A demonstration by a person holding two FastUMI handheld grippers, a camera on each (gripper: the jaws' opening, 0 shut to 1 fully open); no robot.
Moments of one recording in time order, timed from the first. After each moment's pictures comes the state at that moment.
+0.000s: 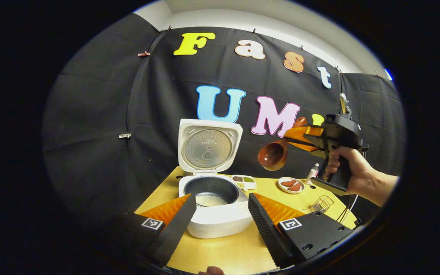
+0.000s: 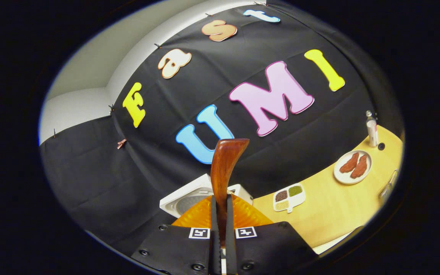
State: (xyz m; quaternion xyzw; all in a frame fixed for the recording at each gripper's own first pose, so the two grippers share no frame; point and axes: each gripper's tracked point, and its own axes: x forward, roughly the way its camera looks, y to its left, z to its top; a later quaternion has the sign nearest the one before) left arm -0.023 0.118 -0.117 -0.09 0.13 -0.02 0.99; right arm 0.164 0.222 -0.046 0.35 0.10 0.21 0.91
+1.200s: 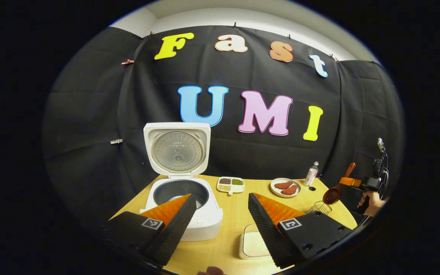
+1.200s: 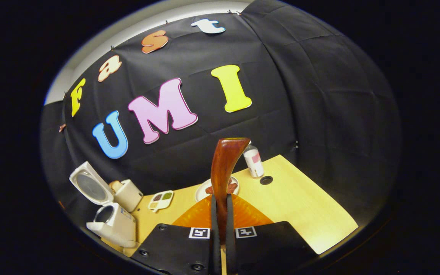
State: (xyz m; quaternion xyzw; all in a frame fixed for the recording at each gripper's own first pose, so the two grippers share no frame) left arm 0.027 -0.008 -0.103 -0.05 0.14 0.01 0.99; right arm 0.185 -0.159 -0.249 0.20 0.16 0.02 0.97
